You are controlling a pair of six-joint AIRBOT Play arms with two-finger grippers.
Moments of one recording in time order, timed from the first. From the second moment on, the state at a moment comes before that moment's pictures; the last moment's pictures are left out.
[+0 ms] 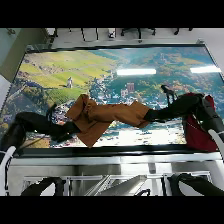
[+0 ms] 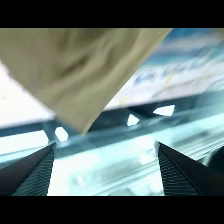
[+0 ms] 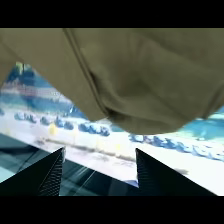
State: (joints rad) left arm 0.05 -1.08 0.71 -2.20 1.31 1.65; right arm 0.07 -1.20 0.89 2.16 -1.13 -1.78
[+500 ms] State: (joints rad) left arm -0.10 -1.11 0.47 -2.29 1.02 1.63; right arm 0.15 -1.42 0.87 2.30 -1.01 -1.88
